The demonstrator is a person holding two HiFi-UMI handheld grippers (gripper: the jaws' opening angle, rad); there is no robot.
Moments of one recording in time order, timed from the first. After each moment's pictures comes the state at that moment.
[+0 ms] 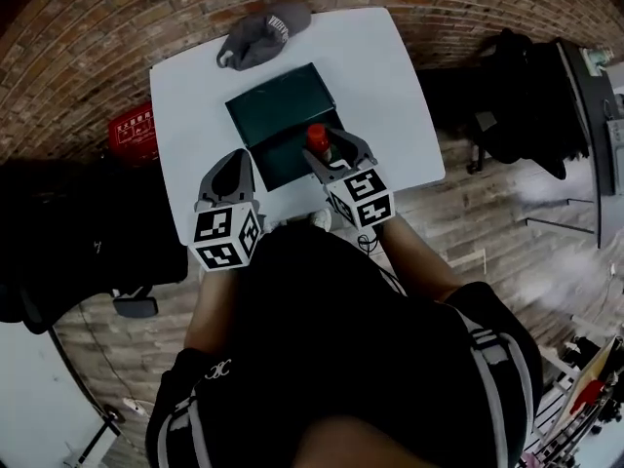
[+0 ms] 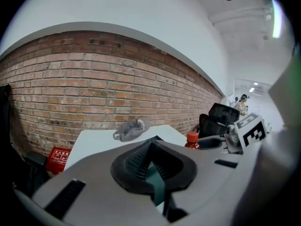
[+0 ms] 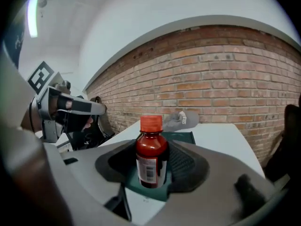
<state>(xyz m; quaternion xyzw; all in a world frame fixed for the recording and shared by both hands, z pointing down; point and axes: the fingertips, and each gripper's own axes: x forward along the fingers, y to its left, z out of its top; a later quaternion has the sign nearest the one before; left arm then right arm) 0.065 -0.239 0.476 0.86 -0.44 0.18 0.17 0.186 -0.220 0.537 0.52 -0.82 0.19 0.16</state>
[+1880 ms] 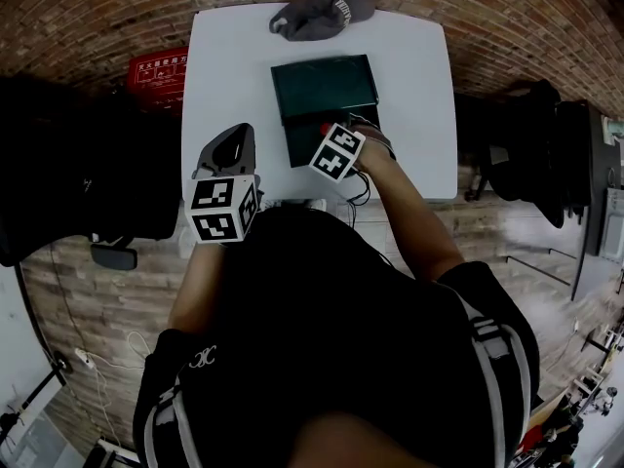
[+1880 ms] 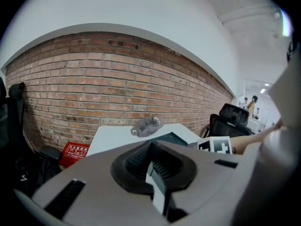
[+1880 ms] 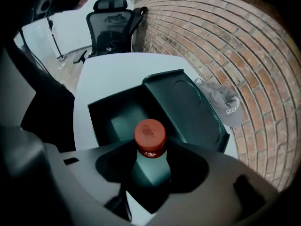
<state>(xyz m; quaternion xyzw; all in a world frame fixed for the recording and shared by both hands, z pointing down) -0.019 -0.241 0.490 0.83 -0.49 0.18 0.19 0.144 -0.240 0.689 0.28 -0.72 0.06 0.63</state>
